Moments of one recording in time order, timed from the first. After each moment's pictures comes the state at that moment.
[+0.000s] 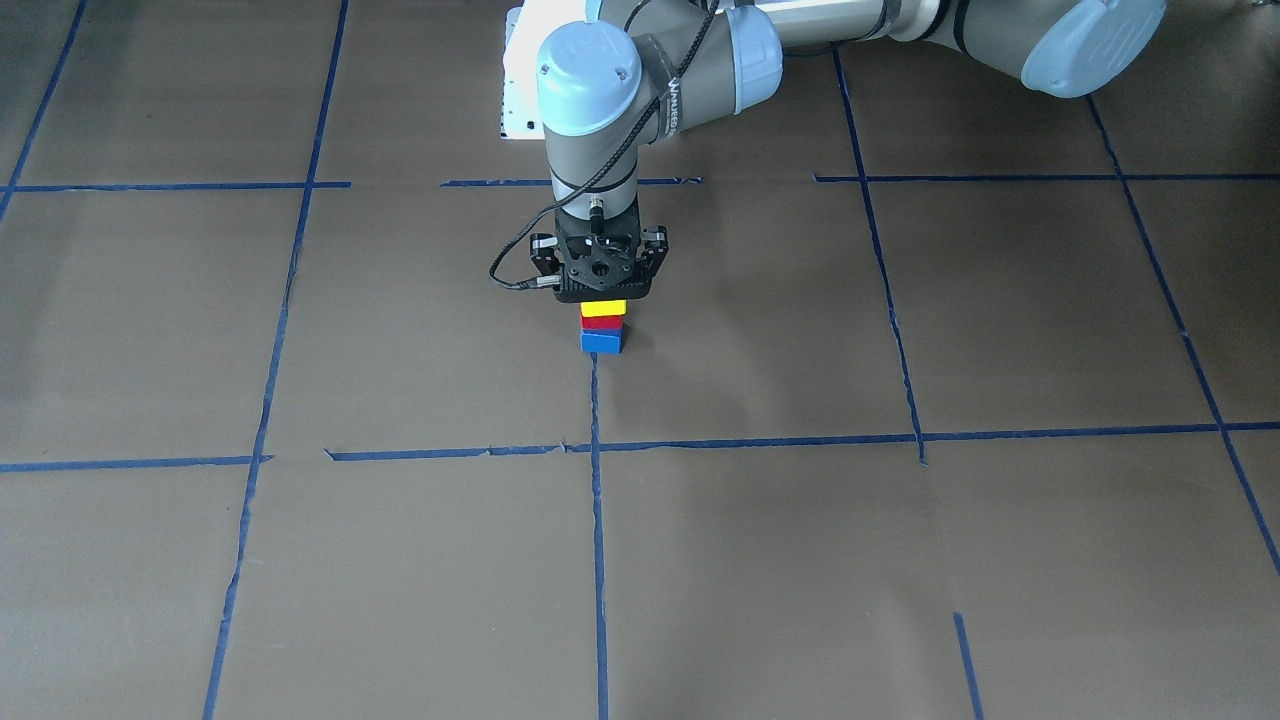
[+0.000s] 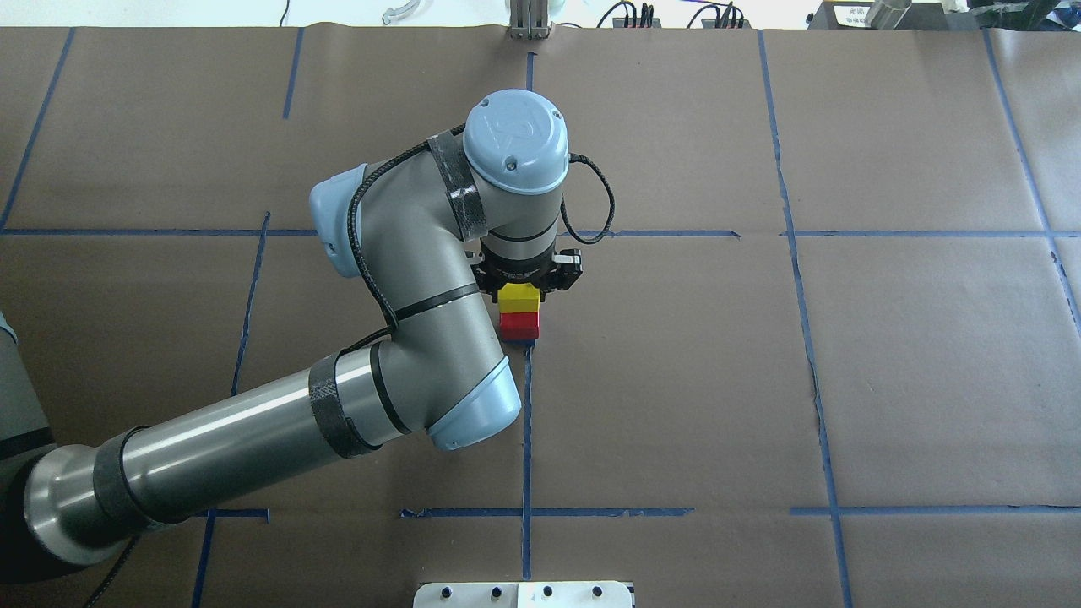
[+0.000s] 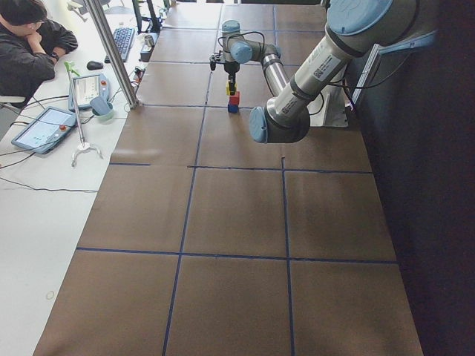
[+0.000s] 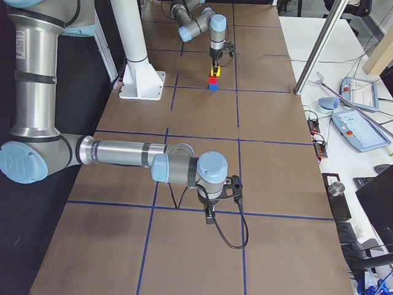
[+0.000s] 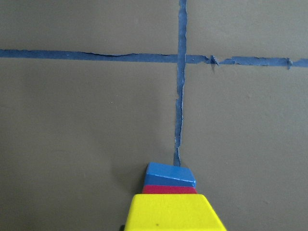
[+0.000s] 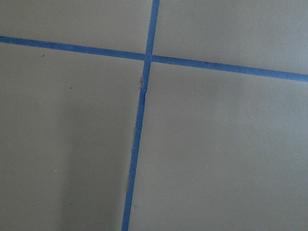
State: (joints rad) left arm -0.55 -2.53 -1.50 -1.40 -1.93 -1.21; right arm 1.62 -1.69 1.67 -1.60 2.35 -0.19
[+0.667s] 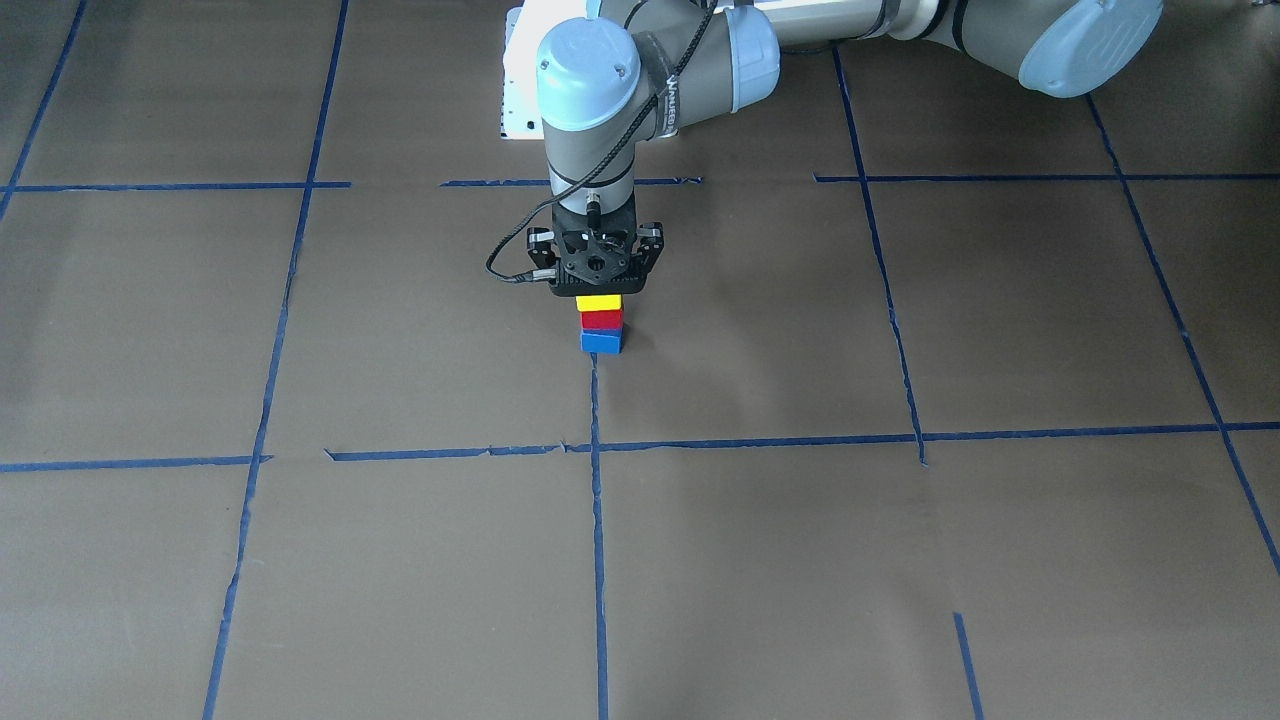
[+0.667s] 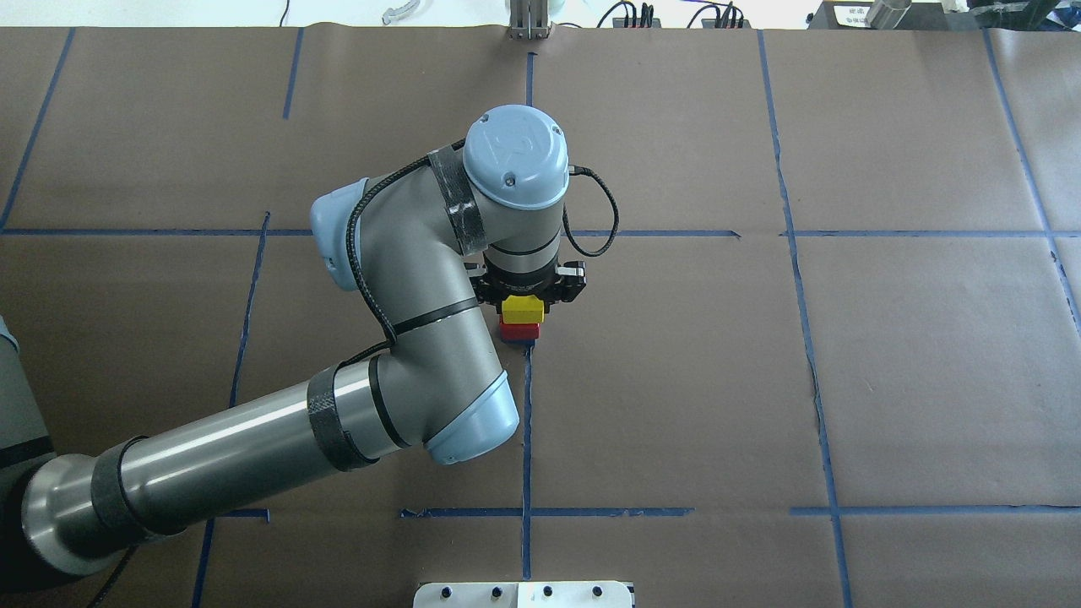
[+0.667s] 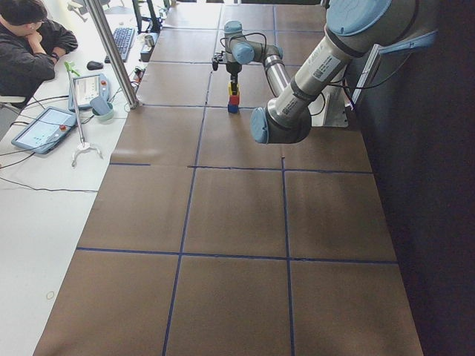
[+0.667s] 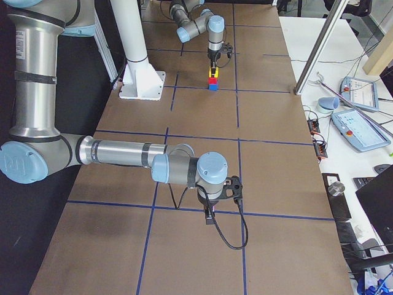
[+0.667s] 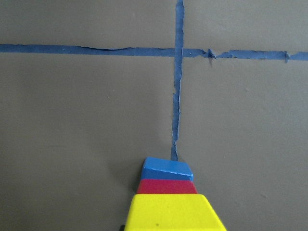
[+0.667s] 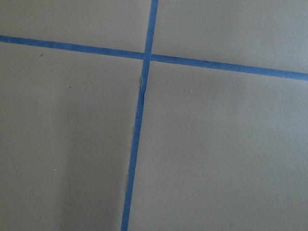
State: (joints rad) left arm -0.53 -2.52 -1.50 -1.42 -1.93 -1.21; right arm 1.62 -1.69 1.67 -1.60 2.35 -0.19
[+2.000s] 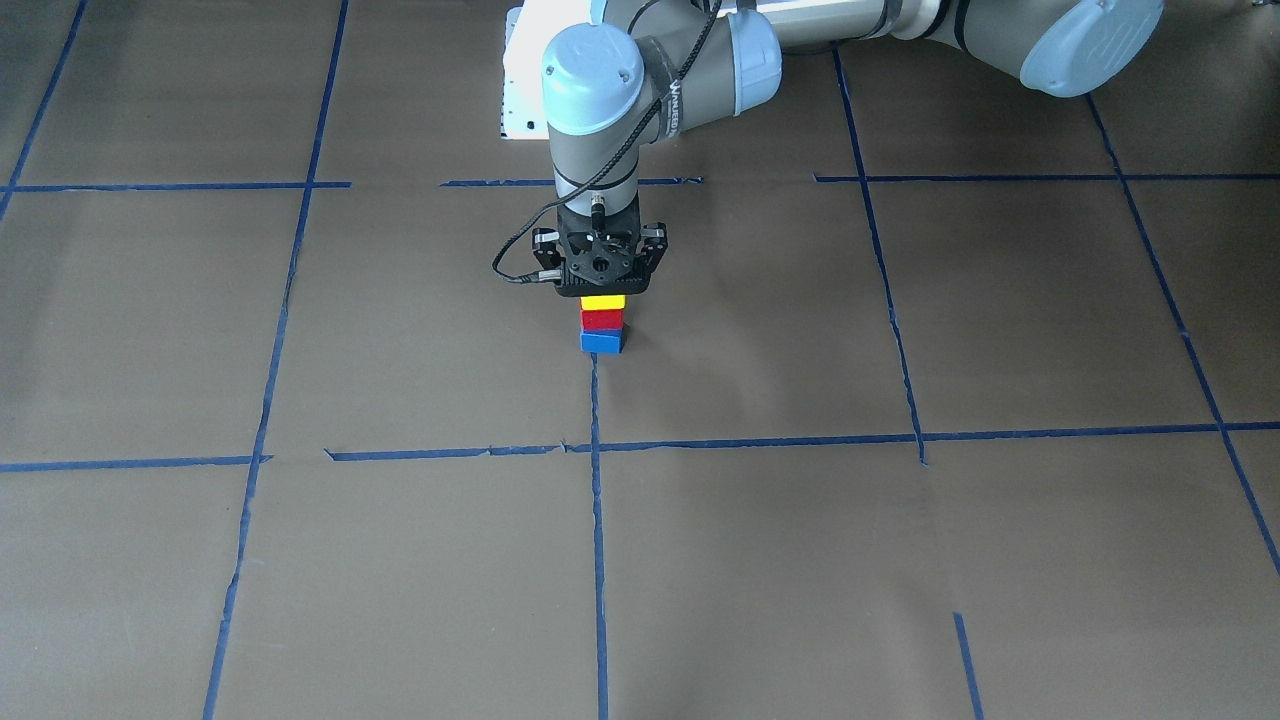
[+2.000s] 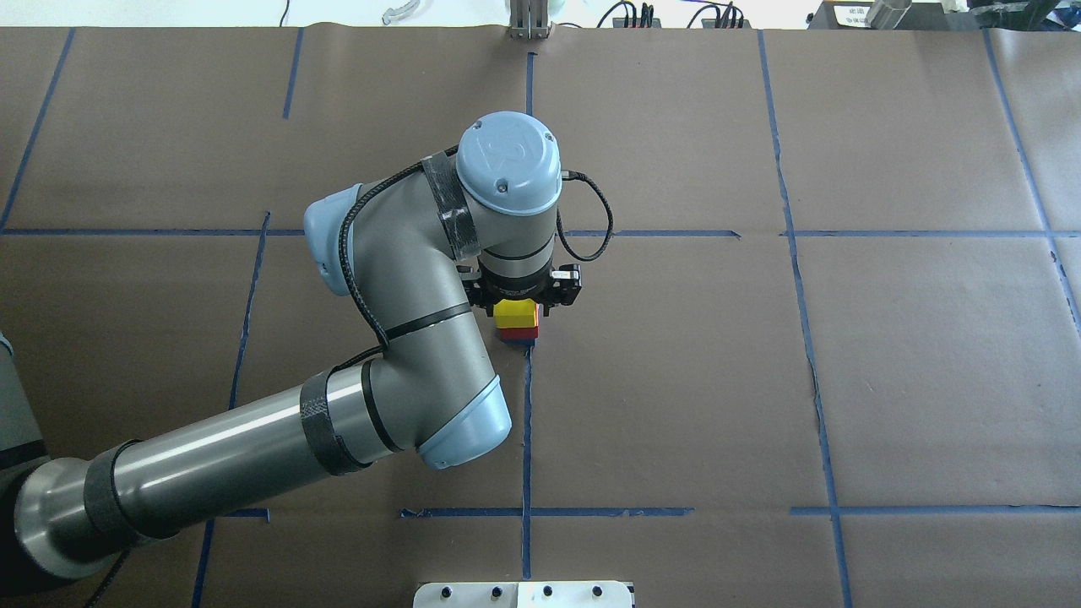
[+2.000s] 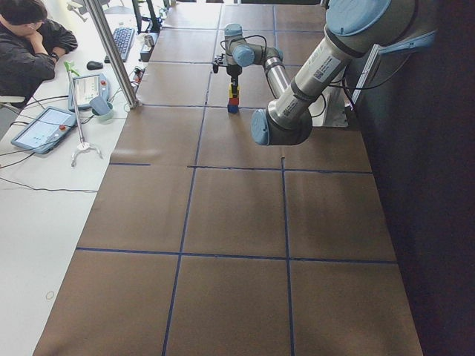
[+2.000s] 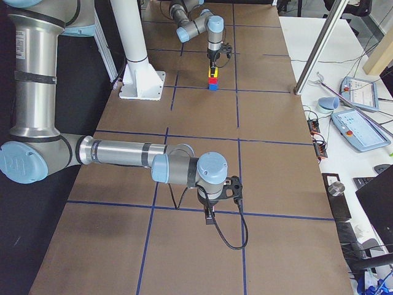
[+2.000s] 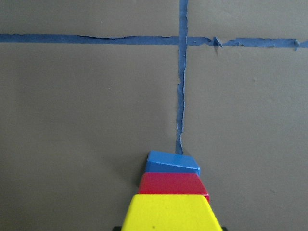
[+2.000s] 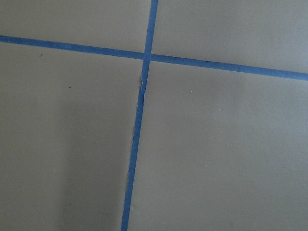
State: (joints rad) left arm -0.53 -2.51 -1.53 -1.41 -1.93 -1.21; right arm 1.62 -1.69 1.67 -1.60 2.35 -0.19
